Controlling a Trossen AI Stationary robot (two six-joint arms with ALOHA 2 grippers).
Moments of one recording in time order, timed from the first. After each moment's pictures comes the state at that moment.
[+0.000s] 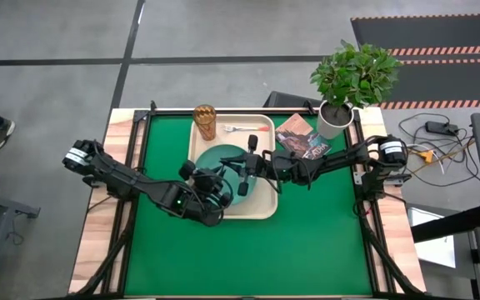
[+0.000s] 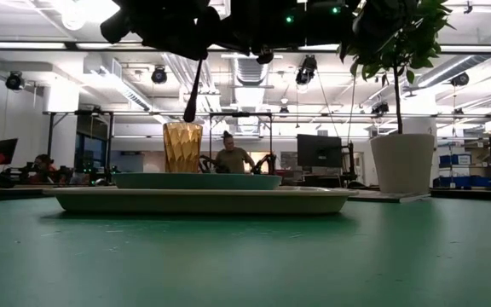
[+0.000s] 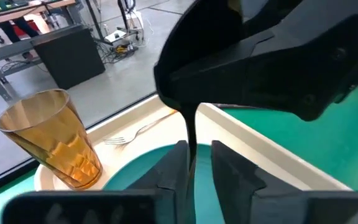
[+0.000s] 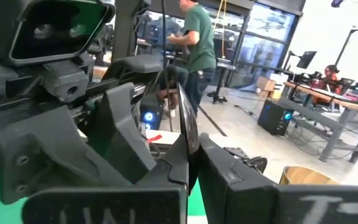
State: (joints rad) left arm -0.38 1.53 1.14 -0.53 -1.16 -0.83; right arm 0.00 1.78 1.03 0.82 0.18 -0.22
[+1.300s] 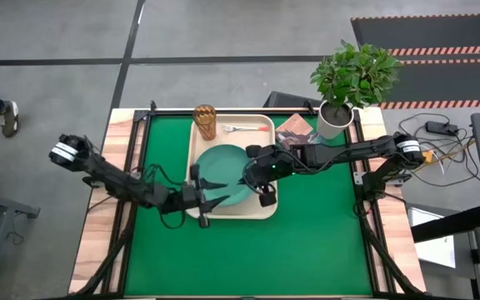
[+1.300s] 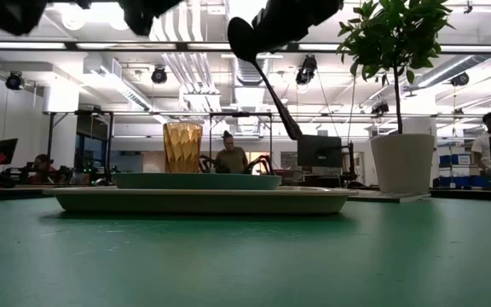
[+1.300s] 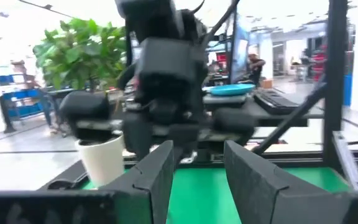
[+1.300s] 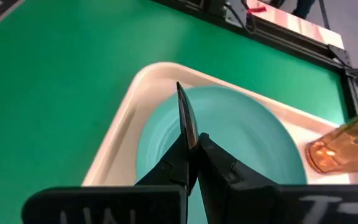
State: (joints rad) left arm -0.40 1.36 0.53 1.05 -0.58 0.19; right arm 0.02 1.63 1.31 -0.33 -0.07 -0.33
